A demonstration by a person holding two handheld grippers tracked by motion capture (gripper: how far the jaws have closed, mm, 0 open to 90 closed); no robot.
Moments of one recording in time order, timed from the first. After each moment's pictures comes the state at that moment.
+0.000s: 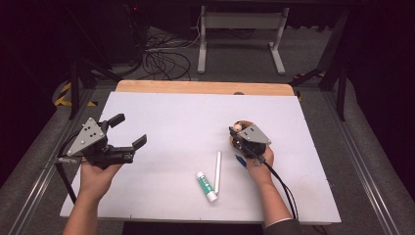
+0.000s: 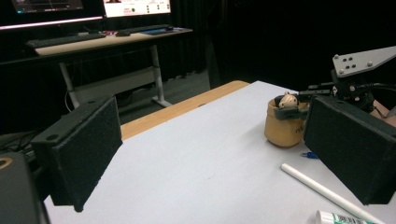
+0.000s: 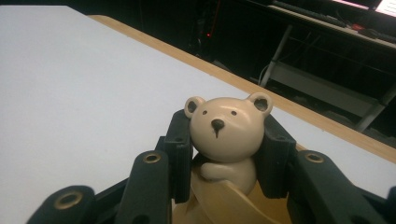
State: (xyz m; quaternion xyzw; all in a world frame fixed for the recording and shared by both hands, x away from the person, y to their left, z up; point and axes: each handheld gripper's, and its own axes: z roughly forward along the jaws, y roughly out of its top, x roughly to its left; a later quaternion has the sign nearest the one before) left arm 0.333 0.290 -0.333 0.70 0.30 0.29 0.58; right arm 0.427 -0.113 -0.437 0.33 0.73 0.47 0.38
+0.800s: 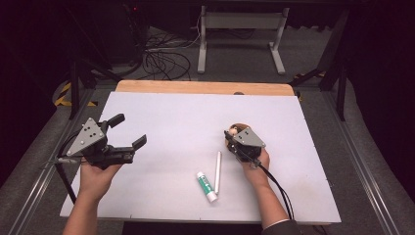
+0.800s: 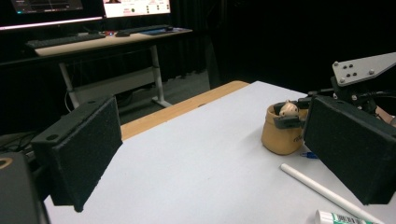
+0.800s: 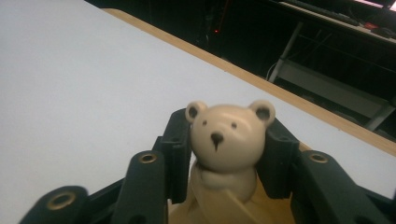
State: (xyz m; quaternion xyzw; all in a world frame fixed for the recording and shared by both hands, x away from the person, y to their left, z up) left arm 0.332 0.290 -0.333 0.69 0.30 0.29 0.59; right arm 0.420 -0.104 -0.441 0.32 0.74 0.46 0.38
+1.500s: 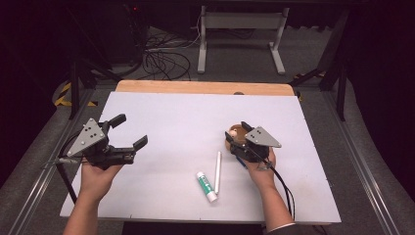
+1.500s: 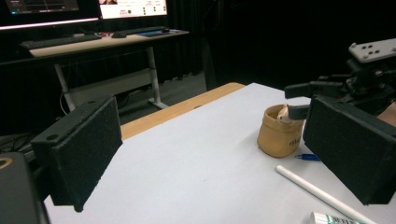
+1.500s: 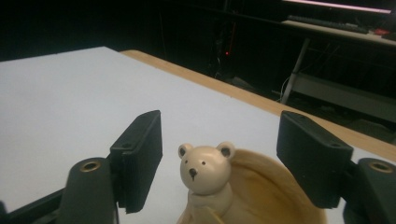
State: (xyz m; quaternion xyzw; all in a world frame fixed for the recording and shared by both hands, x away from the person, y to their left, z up) left arm 0.332 0.289 -0.333 0.70 0.29 0.29 0.59; right arm 0.404 -0.125 -0.415 0.33 0.70 0.53 0.34
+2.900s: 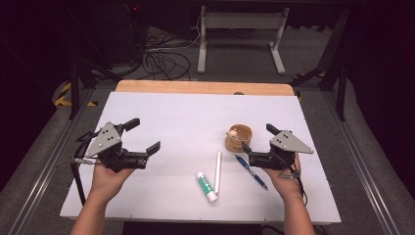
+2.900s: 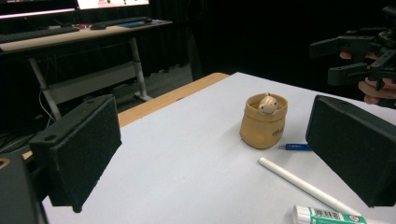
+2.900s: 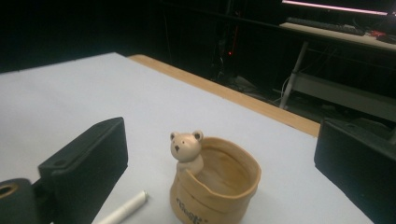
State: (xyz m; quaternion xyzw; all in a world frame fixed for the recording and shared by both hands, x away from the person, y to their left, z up) left arm 0.335 0.259 -0.344 0.72 0.27 0.27 0.58; right arm 0.365 -0.171 -0.377 0.32 0.72 0.52 0.33
